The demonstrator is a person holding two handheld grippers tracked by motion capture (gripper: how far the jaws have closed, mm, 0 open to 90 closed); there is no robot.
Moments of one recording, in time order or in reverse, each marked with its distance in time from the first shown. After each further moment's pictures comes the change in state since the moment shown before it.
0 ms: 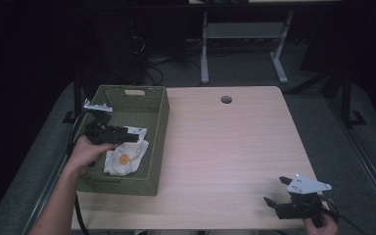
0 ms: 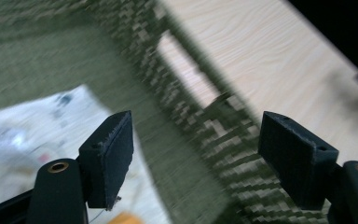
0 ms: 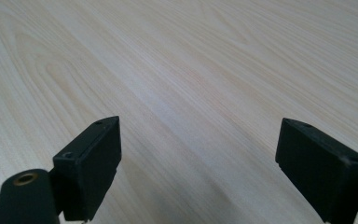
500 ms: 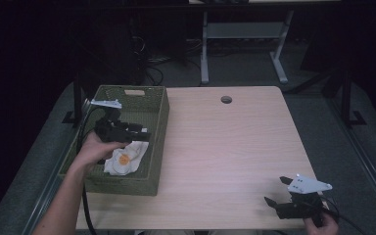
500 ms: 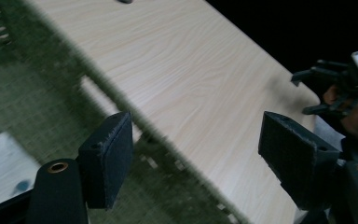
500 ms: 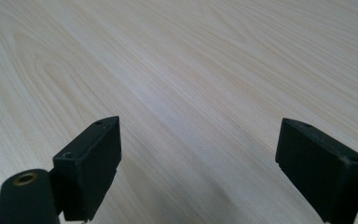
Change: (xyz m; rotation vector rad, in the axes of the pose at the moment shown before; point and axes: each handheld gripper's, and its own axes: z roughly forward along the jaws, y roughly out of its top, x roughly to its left) left arm -0.030 0.018 0.003 -0.060 -0.205 0.070; right arm -0.002 -0.001 0.000 0.002 0.000 0.004
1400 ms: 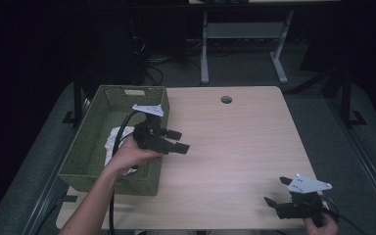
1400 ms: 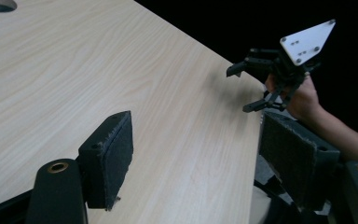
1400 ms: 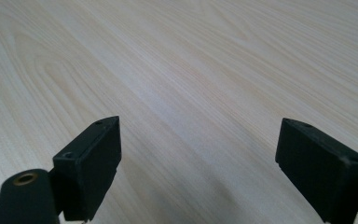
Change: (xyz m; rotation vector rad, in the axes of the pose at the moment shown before) left arm -0.072 0.024 0.068 0.052 -0.209 0.136; right arm 0.000 -0.001 0.001 0.004 0.008 0.018
